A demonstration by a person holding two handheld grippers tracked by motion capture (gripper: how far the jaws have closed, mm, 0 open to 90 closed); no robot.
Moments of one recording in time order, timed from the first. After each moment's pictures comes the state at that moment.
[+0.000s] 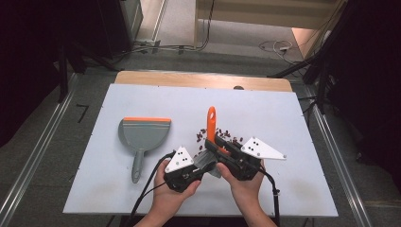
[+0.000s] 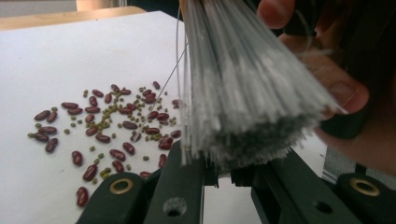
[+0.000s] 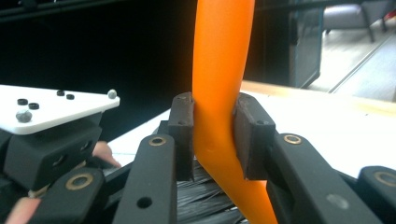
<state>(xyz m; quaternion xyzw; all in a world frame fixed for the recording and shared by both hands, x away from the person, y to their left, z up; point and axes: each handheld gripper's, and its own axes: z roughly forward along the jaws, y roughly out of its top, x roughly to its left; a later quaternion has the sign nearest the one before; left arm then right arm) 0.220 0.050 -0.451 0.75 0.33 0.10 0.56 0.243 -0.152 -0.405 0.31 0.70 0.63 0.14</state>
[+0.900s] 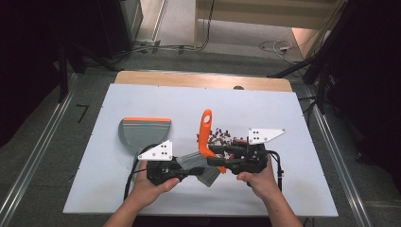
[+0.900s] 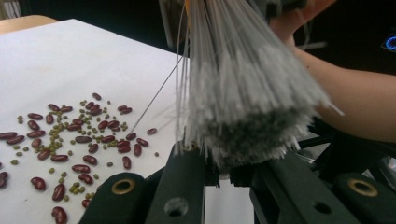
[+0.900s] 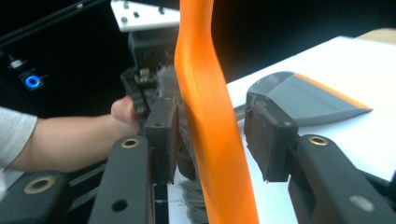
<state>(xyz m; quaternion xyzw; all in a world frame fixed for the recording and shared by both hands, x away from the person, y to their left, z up) 0.236 0.099 -0.438 0.78 0.18 -0.02 0.60 0.283 -0.180 -0.408 0.15 0.77 0.61 -0.10</state>
